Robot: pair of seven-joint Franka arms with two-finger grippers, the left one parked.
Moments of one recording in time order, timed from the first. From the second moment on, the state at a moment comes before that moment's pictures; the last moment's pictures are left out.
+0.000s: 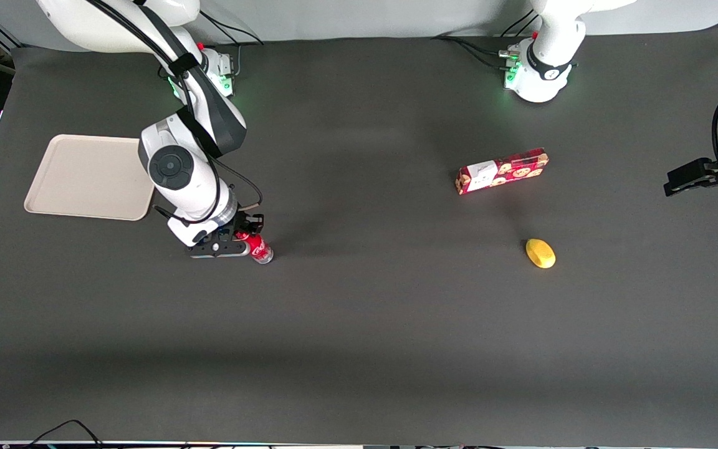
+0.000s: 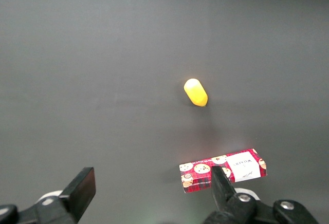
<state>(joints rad) 0.06 0.28 0.36 -2.00 -0.12 2.24 0.49</state>
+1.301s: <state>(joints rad) -0.05 -0.17 -0.28 -2.09 -0.17 1.87 -0.22</state>
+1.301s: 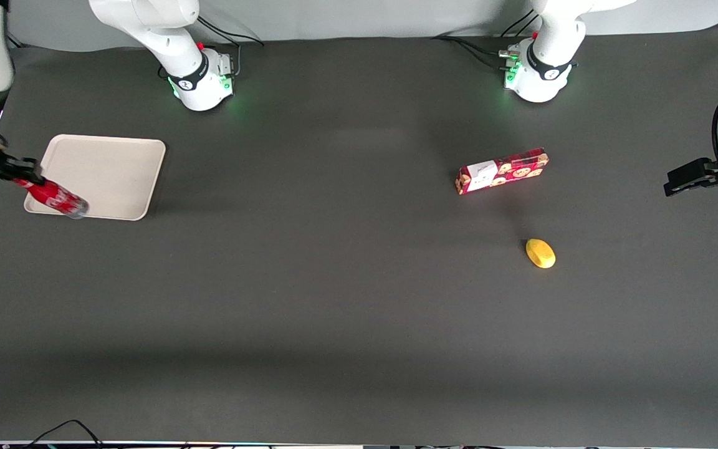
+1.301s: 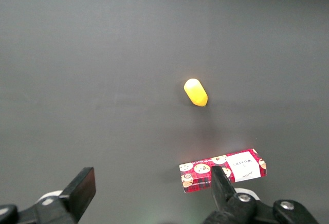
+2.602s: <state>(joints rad) -0.06 -0.13 -0.94 -2.42 -0.19 2.40 -1.02</state>
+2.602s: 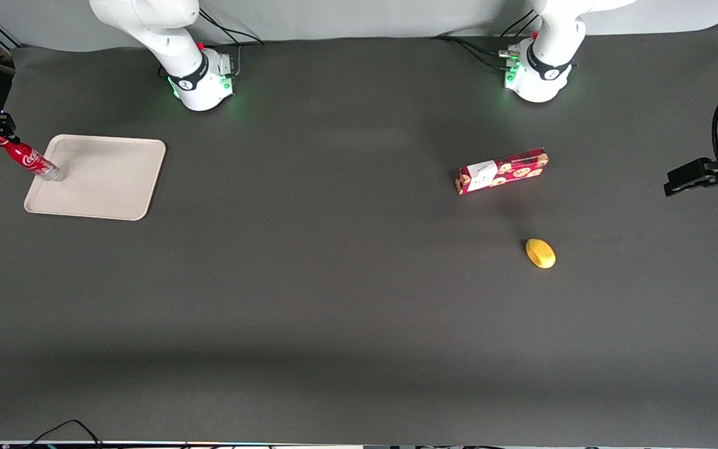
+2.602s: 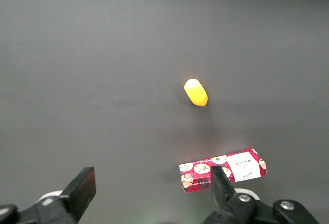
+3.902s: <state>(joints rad) -0.06 -0.06 -0.95 -2.42 -0.19 2.44 -1.04</state>
